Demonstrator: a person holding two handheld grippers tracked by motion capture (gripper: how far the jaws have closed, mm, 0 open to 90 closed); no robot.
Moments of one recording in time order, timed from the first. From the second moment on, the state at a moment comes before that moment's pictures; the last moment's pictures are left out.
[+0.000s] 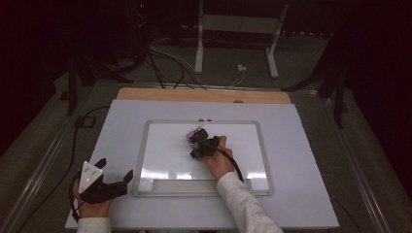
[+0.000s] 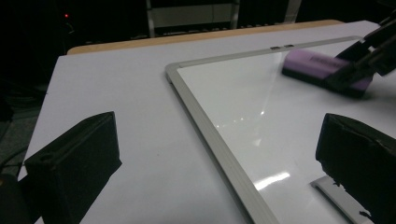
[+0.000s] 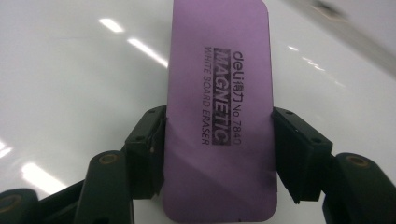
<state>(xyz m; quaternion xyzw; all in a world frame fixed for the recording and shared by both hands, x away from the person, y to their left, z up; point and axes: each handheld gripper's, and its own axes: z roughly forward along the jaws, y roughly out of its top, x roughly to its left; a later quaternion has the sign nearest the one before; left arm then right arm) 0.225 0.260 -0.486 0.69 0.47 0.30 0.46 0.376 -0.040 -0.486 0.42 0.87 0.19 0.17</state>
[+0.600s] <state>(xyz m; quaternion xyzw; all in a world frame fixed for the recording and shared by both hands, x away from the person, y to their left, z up) 0.225 0.260 -0.486 0.69 0.47 0.30 0.46 0.410 -0.117 -0.486 0.54 0.80 0.16 0.20</state>
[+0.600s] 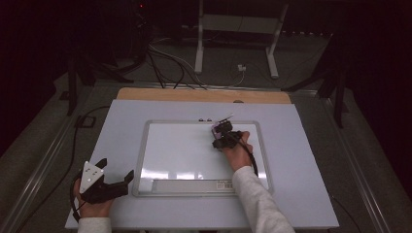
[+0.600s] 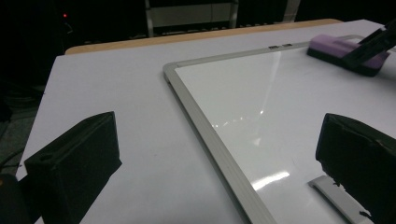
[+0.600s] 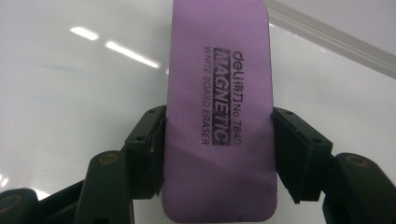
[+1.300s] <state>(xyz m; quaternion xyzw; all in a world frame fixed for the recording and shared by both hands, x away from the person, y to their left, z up) 0.226 0.260 -0.486 0.69 0.47 0.30 0.46 0.401 -0.079 -0.485 0.49 0.84 0.17 0.18</state>
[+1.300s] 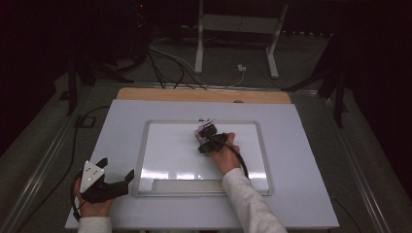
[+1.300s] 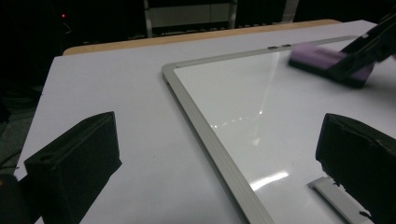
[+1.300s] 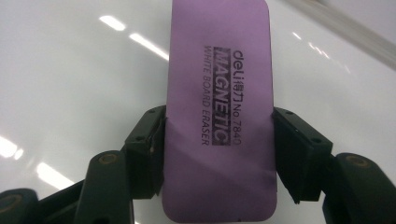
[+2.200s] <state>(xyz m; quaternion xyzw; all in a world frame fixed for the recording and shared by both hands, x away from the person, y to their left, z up) 0.229 0.257 -0.487 0.69 0.47 0.30 0.46 0.382 -0.113 -0.487 0.49 0.83 0.18 0.19</state>
